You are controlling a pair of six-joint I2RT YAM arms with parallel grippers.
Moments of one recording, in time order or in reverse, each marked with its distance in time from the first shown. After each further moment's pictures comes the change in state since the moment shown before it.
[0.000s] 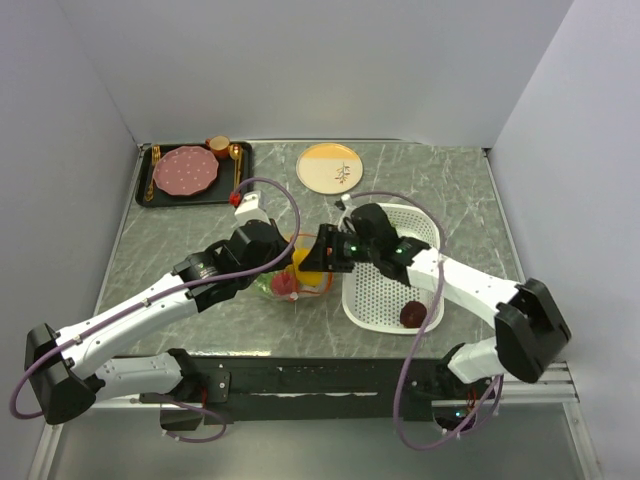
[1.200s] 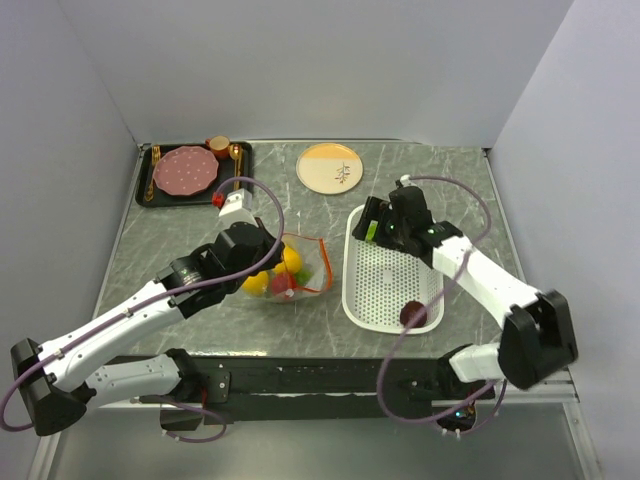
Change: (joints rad) left arm 0.005 -0.086 0.000 -0.045 -0.050 -0.019; right arm -0.275 -0.040 0.058 -0.255 0.404 -0.104
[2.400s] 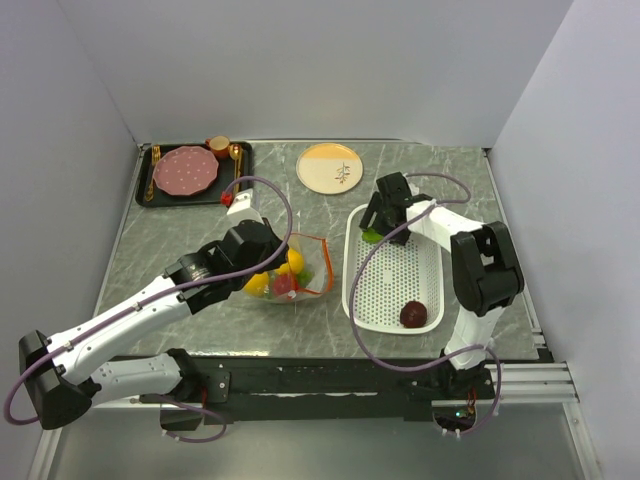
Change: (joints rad) left arm 0.000 0.048 0.011 0.001 0.021 0.011; right arm -0.106 0.478 0.249 -0.067 0.126 0.082
